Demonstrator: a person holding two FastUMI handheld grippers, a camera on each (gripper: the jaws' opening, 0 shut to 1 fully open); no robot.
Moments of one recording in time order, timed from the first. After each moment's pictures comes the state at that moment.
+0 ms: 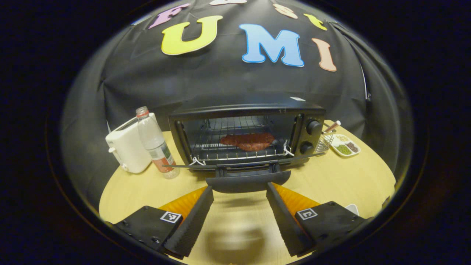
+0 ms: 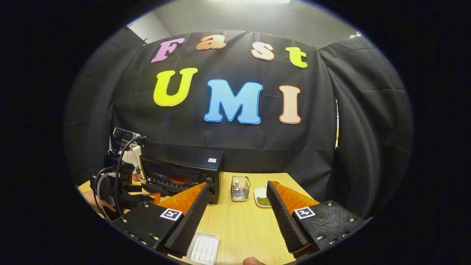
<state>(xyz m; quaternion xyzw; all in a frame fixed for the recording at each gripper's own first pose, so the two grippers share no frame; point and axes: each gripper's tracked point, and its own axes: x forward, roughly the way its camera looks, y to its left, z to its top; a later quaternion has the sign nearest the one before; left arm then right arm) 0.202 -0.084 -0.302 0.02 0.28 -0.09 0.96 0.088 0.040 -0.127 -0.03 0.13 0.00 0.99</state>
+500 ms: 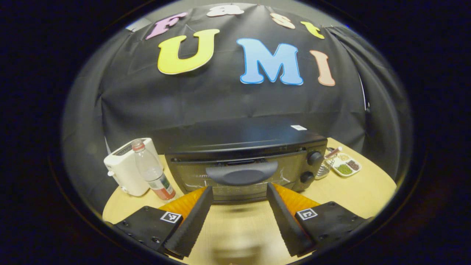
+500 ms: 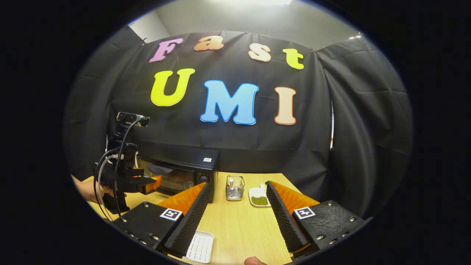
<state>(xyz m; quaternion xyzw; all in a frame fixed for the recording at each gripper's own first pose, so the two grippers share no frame) 0.232 -0.097 -0.246 0.01 0.20 -0.09 0.98 0.077 0.026 -0.124 -0.02 0.12 -0.01 0.99</state>
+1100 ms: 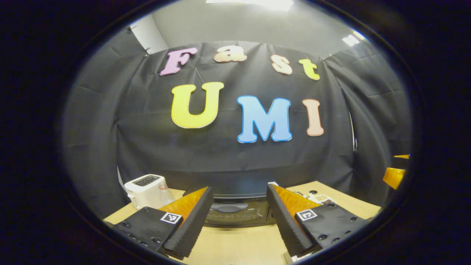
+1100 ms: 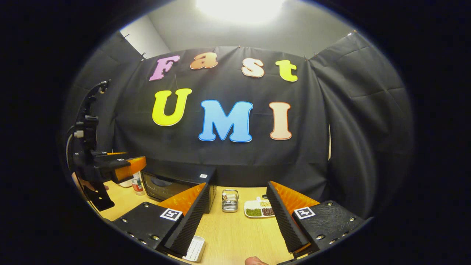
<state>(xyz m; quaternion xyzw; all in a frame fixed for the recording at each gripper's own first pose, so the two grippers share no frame) 0.135 -0.100 -0.076 -0.02 0.03 -0.07 1.00 0.059 -0.022 -0.074 -0.01 0.05 0.01 1.00</state>
